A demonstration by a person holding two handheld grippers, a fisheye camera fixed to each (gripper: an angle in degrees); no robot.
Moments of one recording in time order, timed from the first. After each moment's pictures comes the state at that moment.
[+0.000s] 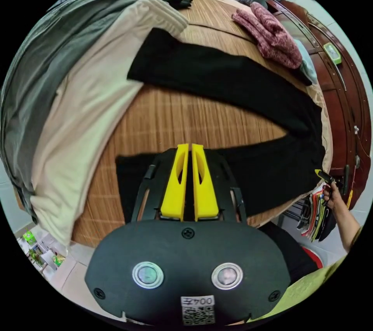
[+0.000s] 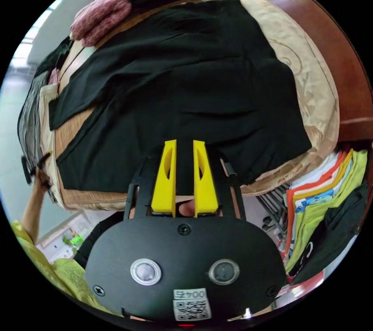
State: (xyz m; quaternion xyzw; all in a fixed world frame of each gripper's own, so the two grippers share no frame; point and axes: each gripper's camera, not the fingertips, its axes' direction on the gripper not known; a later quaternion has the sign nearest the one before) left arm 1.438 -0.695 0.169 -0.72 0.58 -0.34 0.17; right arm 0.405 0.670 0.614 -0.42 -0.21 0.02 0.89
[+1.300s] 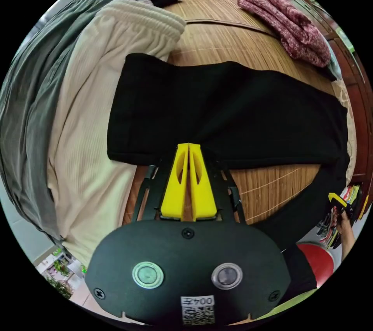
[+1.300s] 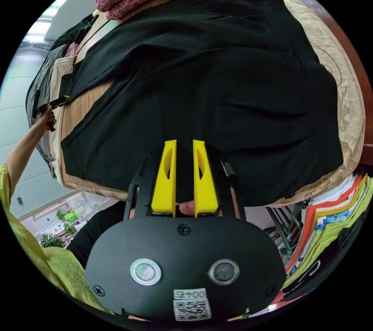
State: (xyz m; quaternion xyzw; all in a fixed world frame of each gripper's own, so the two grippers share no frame) left arm 1.545 -0.726 0.249 -0.72 0.61 -0.25 0.21; right arm 0.399 0.638 0.560 -0.42 -0.27 -0.04 0.87
